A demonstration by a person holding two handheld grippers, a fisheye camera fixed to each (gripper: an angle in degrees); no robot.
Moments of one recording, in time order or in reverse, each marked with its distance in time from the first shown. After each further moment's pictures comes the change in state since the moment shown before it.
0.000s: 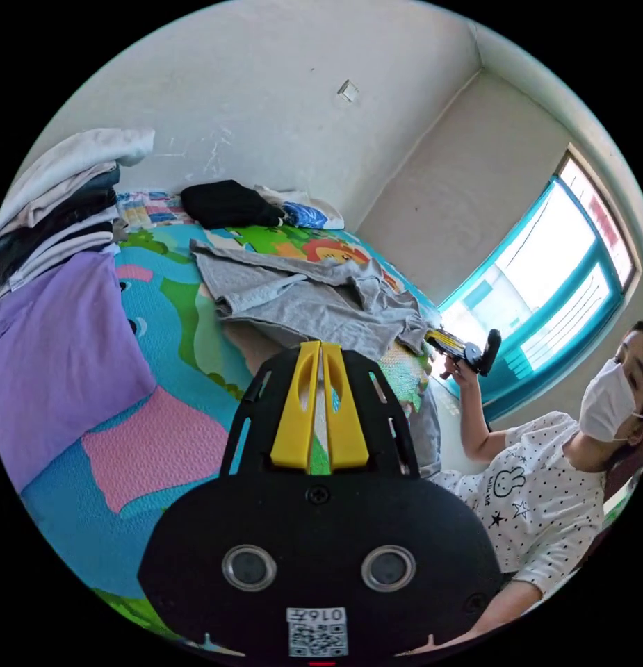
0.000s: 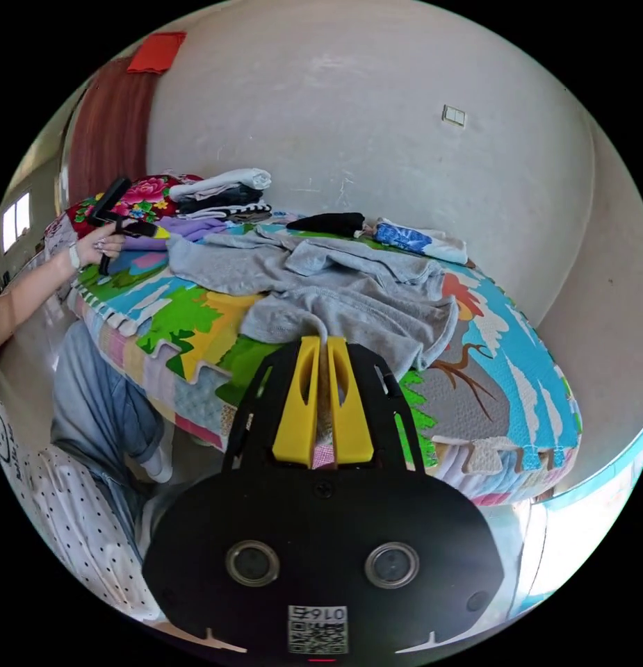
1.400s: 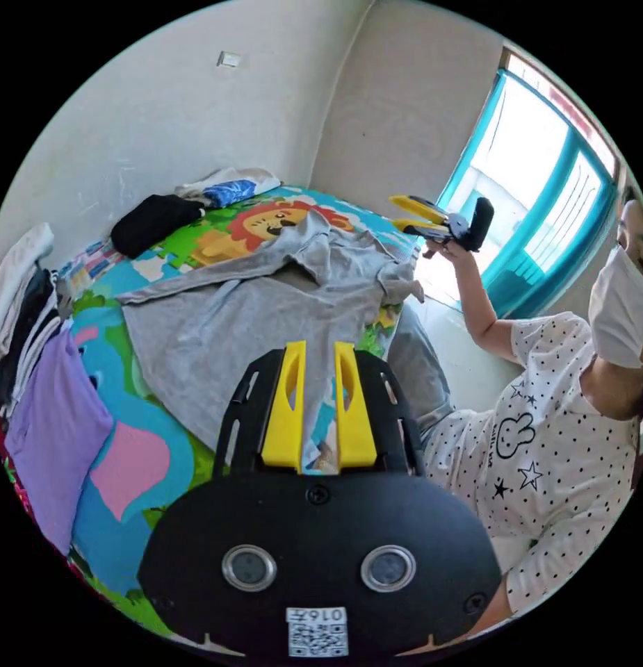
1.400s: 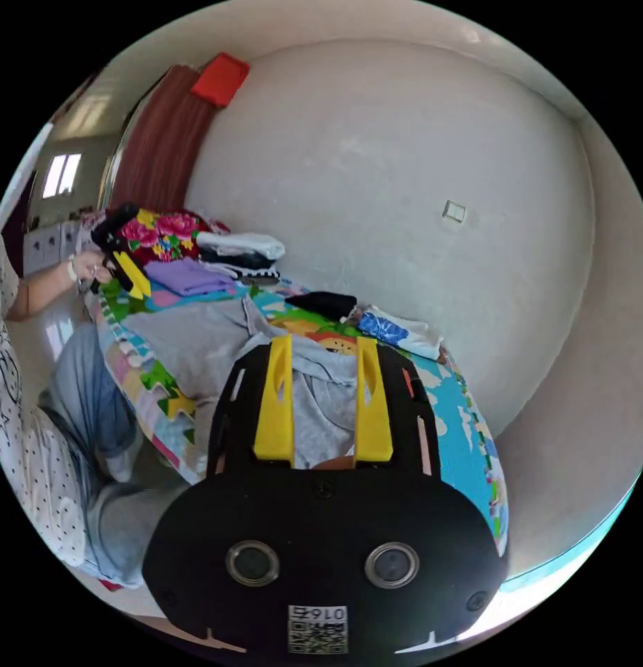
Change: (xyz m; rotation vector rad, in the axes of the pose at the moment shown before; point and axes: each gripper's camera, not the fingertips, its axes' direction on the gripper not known) left arm 0.187 -0.017 0.099 -0.220 -0.091 0.343; right arm 0.040 -0.114 -0.056 0.237 -0.016 -0.274
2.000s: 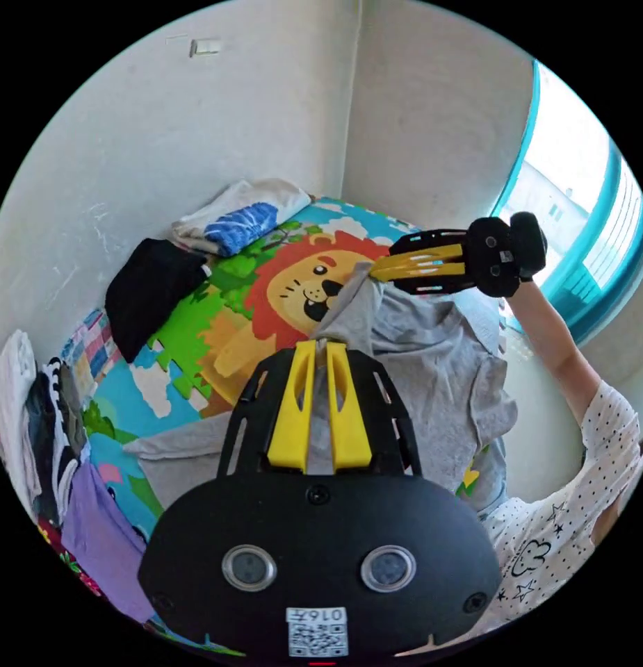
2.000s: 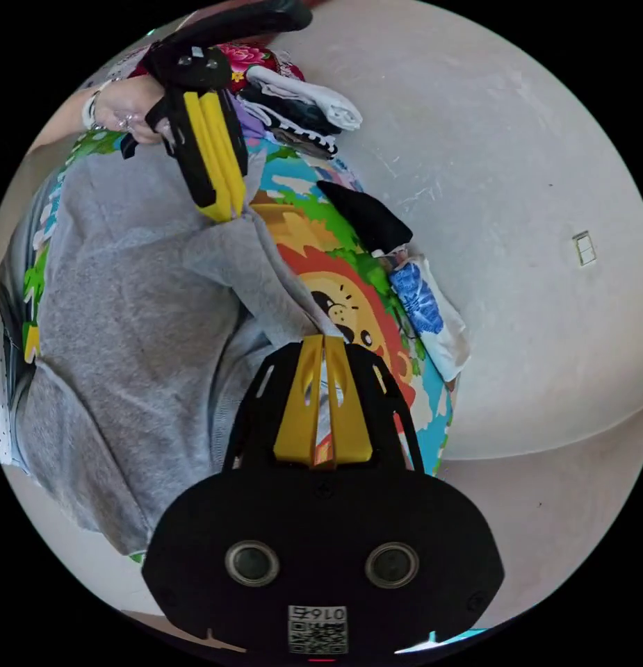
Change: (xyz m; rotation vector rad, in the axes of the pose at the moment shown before) left arm -0.037 -0.227 0.078 0.019 -0.252 -0.048; right arm 0.038 -0.111 0.210 -0.393 0.000 -0.440
